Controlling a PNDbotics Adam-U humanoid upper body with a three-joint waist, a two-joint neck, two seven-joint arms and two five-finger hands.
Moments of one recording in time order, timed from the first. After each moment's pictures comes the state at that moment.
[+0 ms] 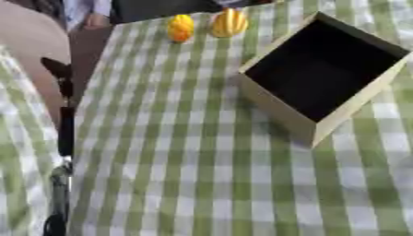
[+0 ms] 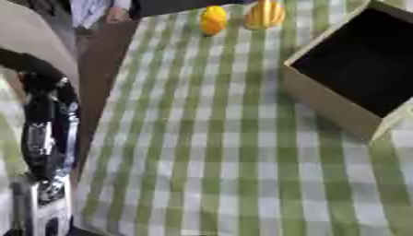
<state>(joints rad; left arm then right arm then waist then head) -0.63 0.69 0.05 -1.94 0.06 -0.15 0.27 -0.12 -0.35 -0.12 -1.99 -0.11 -0.65 0.01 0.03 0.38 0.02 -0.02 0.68</state>
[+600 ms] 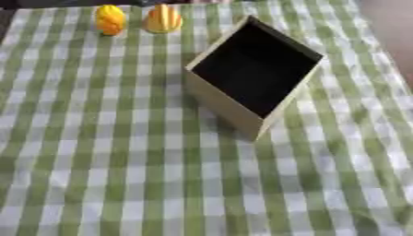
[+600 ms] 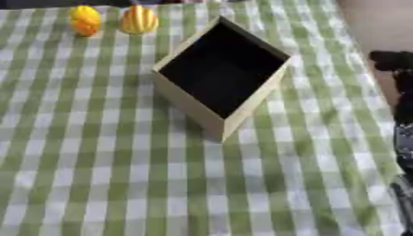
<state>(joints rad) -0.99 0.77 -0.10 -1.44 -0.16 -0.05 0.03 -0.11 -0.36 -0.11 -1.99 -0.10 -0.65 0.01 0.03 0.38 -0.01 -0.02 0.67</state>
